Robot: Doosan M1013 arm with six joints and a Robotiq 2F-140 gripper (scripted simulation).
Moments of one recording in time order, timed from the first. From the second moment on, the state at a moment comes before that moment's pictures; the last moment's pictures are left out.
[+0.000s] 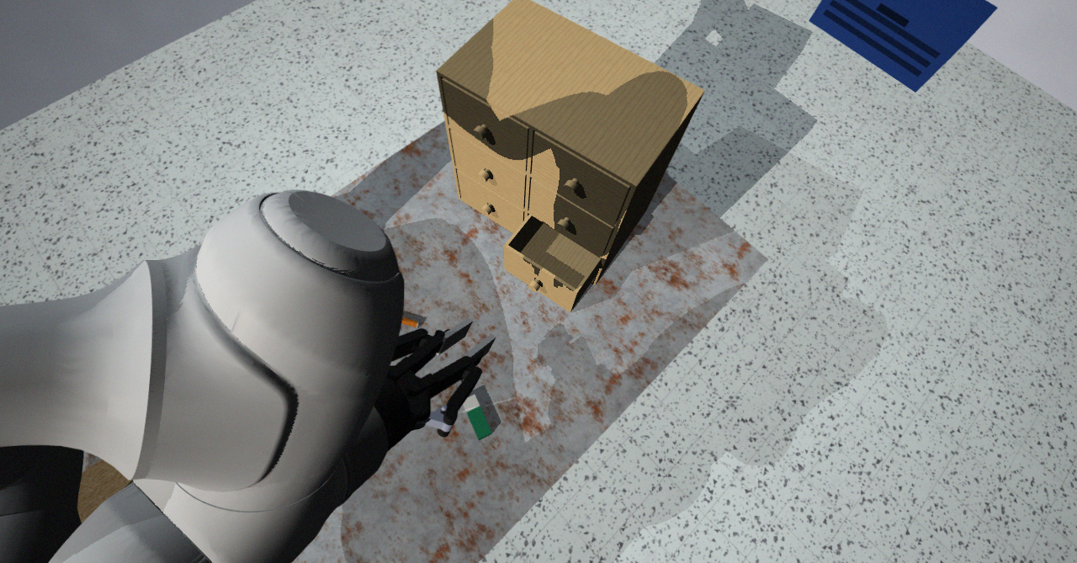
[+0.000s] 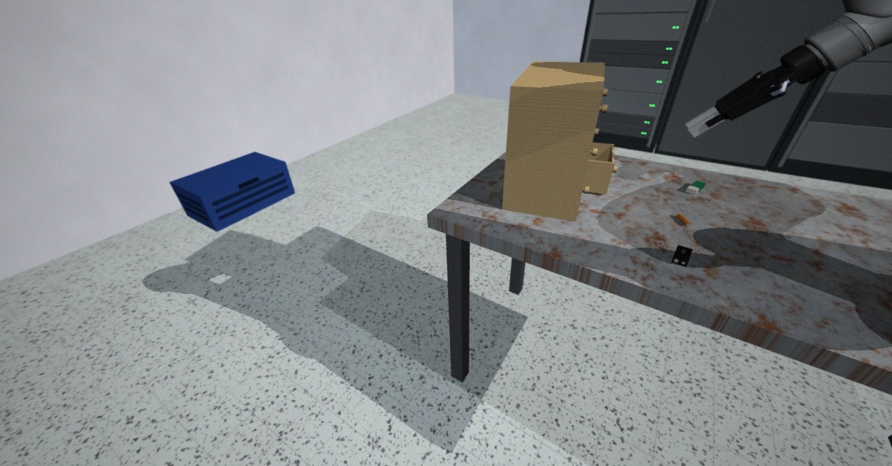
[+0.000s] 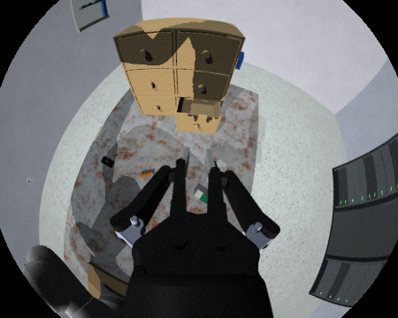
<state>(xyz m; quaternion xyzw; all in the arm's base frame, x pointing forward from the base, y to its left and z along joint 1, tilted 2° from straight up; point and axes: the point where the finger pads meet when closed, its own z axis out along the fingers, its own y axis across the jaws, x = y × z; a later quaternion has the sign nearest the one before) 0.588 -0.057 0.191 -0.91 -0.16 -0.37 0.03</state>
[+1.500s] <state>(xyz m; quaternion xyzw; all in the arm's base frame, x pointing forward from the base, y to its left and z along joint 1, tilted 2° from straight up) 0.531 -0.071 0.251 -0.99 -0.16 0.00 -0.02</state>
